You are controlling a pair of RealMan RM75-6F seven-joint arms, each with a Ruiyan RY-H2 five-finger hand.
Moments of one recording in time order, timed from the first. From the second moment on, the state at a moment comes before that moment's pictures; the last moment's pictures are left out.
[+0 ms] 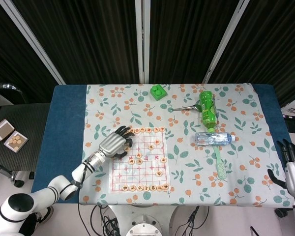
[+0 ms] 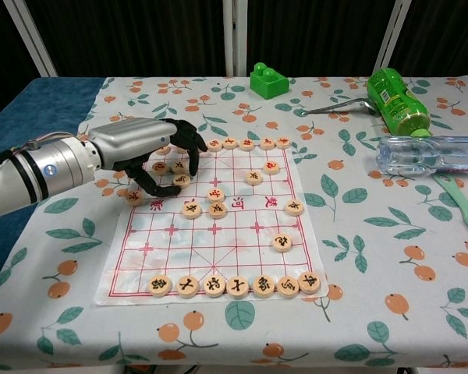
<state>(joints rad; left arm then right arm) -0.83 -1.84 -0.03 -0.85 1.58 0.95 -0.30 0.03 -1.11 0.08 -1.56 -1.41 1.45 0.03</state>
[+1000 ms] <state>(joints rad) -0.91 -1.85 -0.06 -0.86 1.57 0.93 -0.32 0.03 -1.12 0.08 -1.54 -1.41 1.45 0.04</state>
